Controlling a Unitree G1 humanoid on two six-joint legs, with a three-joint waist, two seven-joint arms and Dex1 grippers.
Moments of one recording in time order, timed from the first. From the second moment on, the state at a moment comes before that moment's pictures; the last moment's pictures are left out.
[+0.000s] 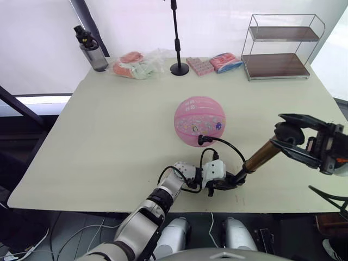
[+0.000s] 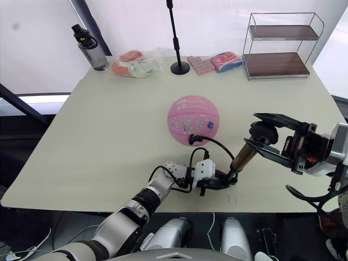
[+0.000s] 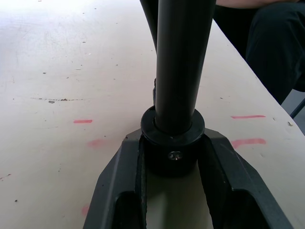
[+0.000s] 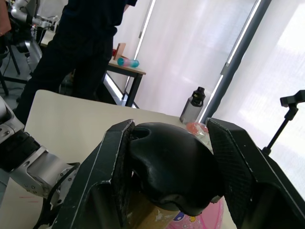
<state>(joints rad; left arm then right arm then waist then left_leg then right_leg) -0.51 0.04 -0.44 0.84 0.09 -0.38 -1.09 0.02 -0.70 -0.37 -0.55 0.78 0.05 1.09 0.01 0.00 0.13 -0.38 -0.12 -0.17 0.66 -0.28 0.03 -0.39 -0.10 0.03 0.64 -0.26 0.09</state>
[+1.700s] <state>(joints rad) -0.52 0.05 -0.43 0.85 0.07 -0.35 -1.12 0.07 -0.56 -0.01 -0.13 0.47 -0.46 1.19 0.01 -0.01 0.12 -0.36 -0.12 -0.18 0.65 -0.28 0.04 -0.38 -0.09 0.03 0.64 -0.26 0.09</state>
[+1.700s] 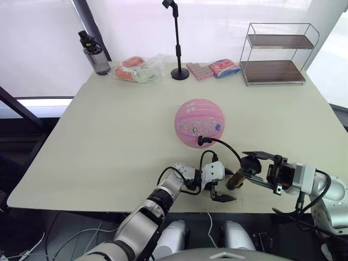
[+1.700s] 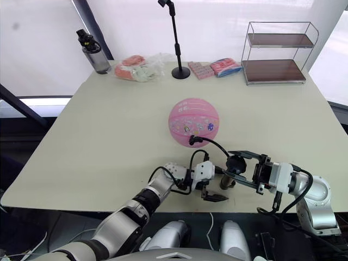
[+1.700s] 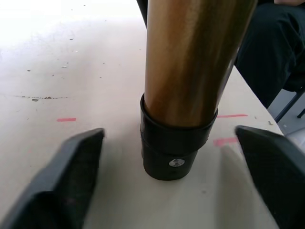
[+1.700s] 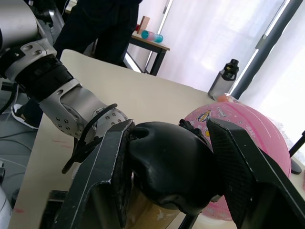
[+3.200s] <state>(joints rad) -0.19 0.48 -0.17 -0.10 -0.37 0.06 -1.20 -0.36 -0.80 -0.05 0.31 0.25 -0.77 1.20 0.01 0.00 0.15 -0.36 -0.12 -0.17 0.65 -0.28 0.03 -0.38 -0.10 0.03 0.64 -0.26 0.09</state>
